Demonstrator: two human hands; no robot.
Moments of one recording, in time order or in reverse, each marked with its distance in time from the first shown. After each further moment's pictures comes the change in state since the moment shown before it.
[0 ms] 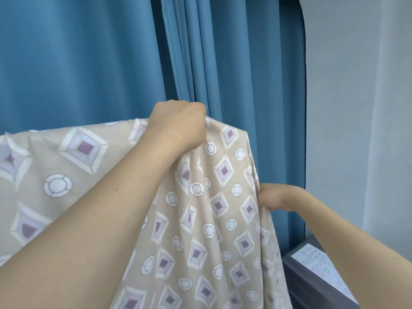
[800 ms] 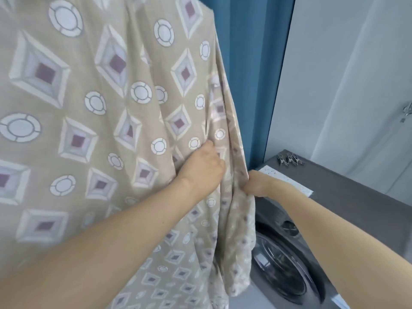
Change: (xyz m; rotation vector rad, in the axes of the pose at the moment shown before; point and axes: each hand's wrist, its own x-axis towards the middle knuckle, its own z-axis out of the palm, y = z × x) left_hand -0.121 0.149 0.195 0.382 -0.196 0.824; right_hand -0.018 0.135 0.107 -0.189 0.135 0.408
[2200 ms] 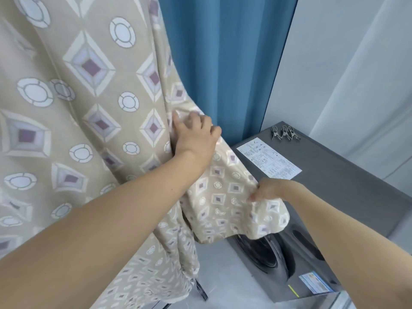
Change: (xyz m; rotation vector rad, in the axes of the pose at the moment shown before) left_hand 0.119 0.089 0.021 -0.425 -0.286 -0.430; right_hand 0.049 0.169 0.026 -0.214 -0.340 0.111
